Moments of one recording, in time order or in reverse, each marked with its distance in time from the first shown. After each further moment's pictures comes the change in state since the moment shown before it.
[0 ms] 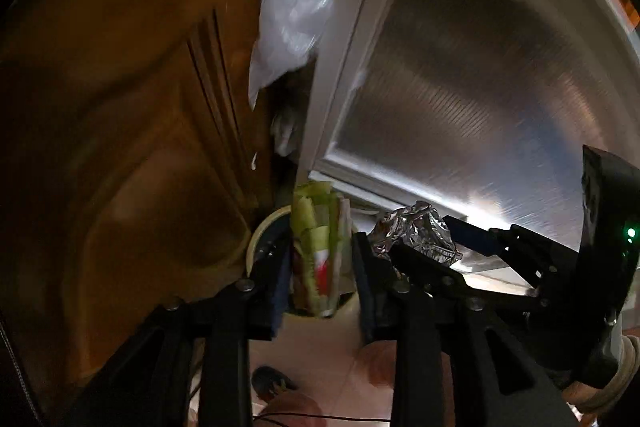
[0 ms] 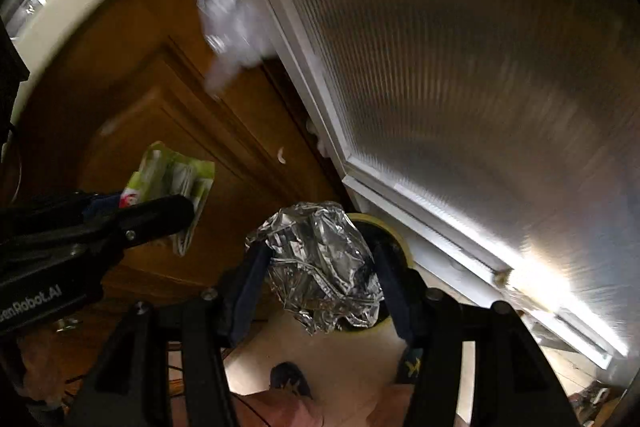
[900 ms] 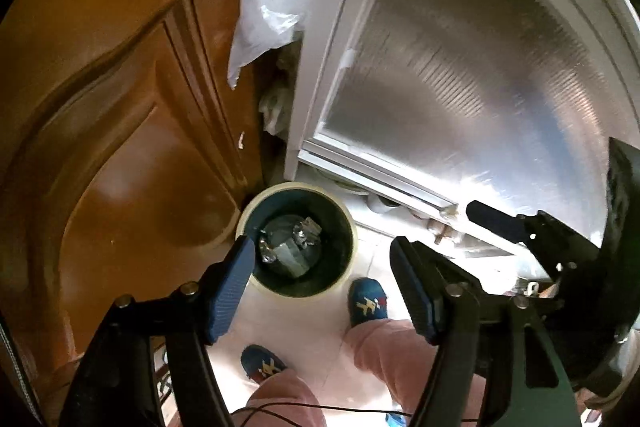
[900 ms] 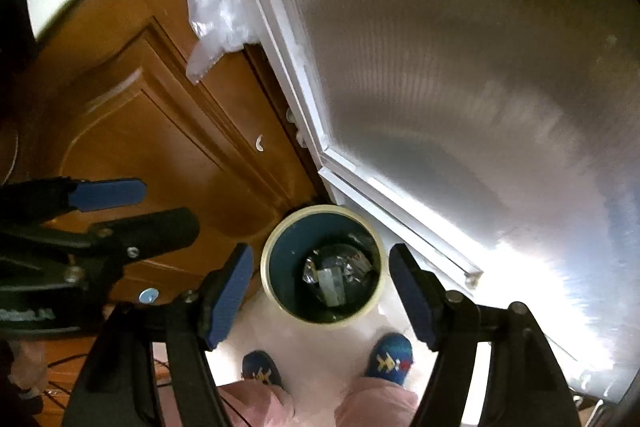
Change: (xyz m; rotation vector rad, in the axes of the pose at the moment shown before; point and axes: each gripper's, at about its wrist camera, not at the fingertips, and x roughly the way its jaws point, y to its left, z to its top) left arm -0.006 -0.014 0.008 -0.034 0.095 -0.025; right arm -0.028 -0.001 0.009 -0.067 0.038 -0.093
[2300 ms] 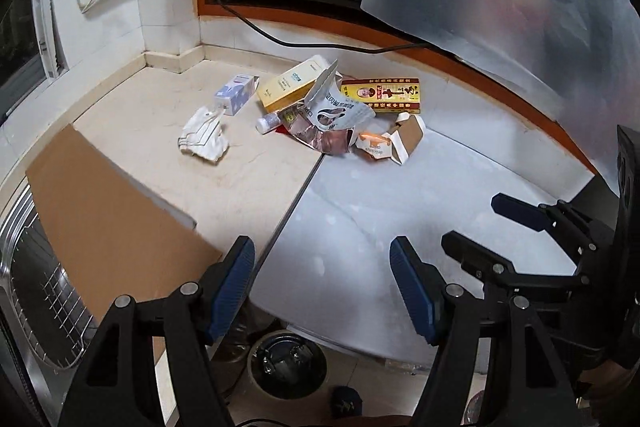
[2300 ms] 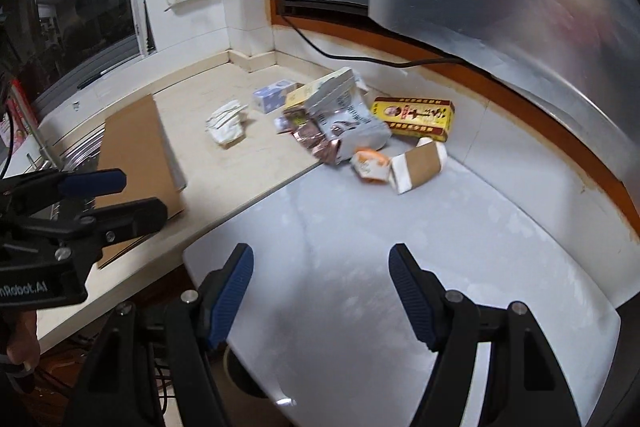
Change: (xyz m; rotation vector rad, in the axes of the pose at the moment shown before) left arm -0.242 -0.084 0.174 -0.016 -0.391 0.069; right arm -0.239 -0.028 0.213 -0.212 -0.294 -0.087
